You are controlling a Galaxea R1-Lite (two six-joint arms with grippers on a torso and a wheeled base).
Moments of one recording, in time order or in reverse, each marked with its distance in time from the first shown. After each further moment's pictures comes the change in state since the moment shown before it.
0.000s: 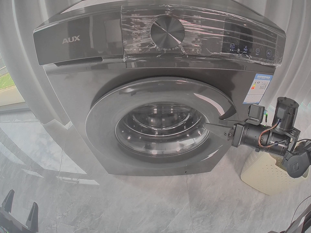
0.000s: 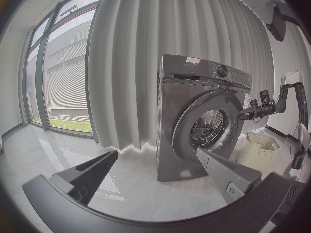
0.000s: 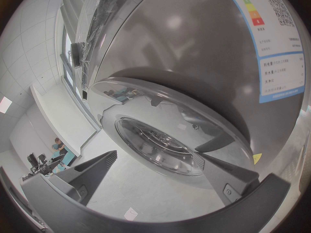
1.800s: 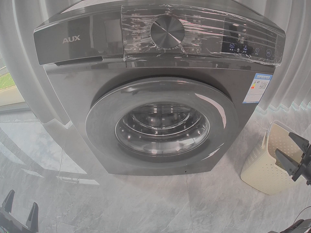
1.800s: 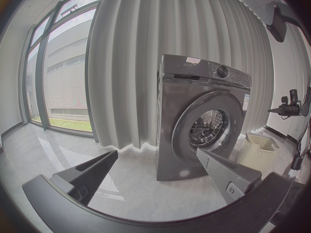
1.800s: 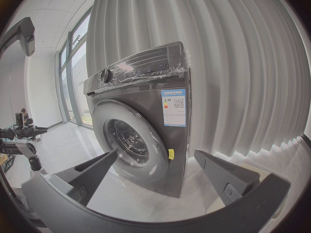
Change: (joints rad) left arm 0.000 0.000 0.000 0.001 -0.004 -0.007; right arm -0.371 -0.682 0.537 0.021 0.132 -0.288
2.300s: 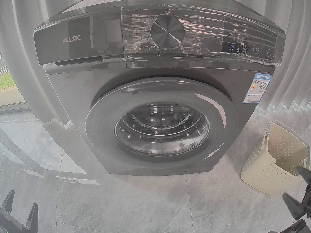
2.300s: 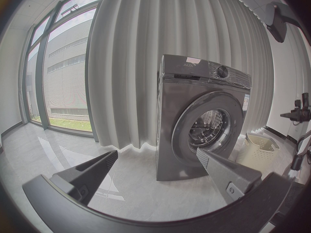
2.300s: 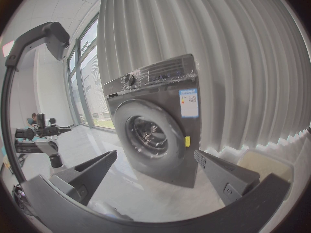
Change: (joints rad) left arm 0.000 0.000 0.000 0.000 0.000 -0.003; right arm -0.030 -0.571 0.019 0.543 0.109 0.046
